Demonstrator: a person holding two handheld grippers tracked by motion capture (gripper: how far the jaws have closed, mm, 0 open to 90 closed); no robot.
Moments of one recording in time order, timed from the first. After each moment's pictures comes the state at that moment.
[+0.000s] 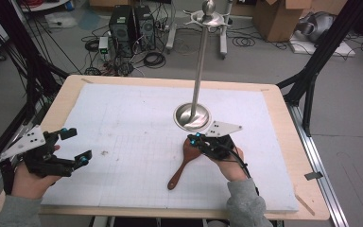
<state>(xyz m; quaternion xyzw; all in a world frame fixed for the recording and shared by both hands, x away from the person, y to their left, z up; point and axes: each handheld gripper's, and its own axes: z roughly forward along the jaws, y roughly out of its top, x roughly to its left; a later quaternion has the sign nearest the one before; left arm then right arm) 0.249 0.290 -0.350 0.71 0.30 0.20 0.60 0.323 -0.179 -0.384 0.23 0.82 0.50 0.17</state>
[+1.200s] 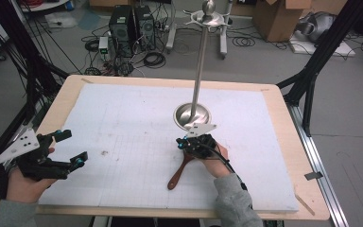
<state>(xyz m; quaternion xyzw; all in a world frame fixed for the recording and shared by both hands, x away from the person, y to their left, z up) 0.240 0.298 -0.349 0.71 0.31 0.22 0.60 0.348 -0.140 -0.421 0.23 0.86 0.43 0.15</state>
